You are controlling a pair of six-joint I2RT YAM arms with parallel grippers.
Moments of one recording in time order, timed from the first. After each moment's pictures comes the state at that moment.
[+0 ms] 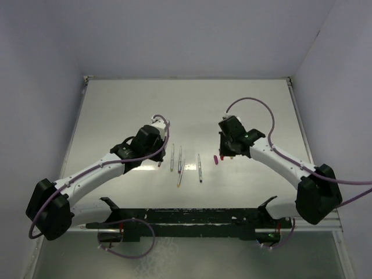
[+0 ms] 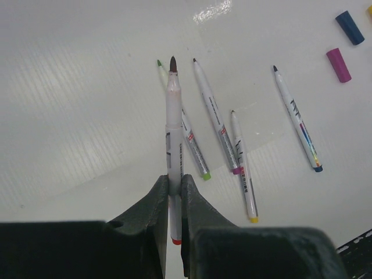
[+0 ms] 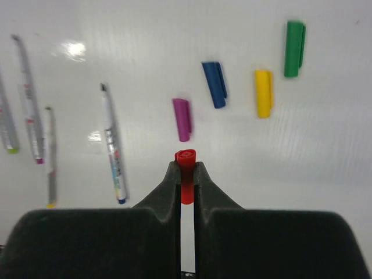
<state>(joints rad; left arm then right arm) -0.68 1.19 0.77 -0.35 -0.09 -0.31 0.58 1.39 0.92 -0.65 0.17 0.55</state>
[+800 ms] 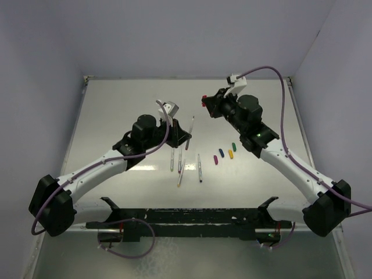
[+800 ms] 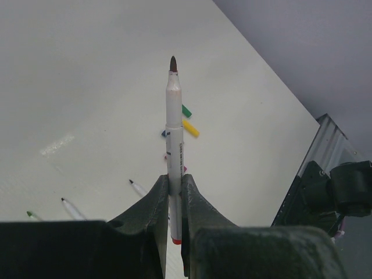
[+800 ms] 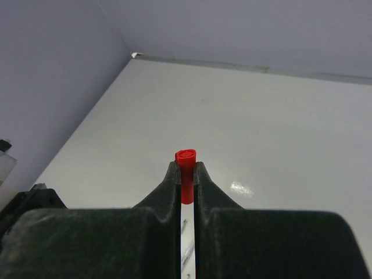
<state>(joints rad) -0.68 1.23 0.83 0.12 0.26 -0.40 0.58 1.24 1.07 0.06 0.06 0.33</state>
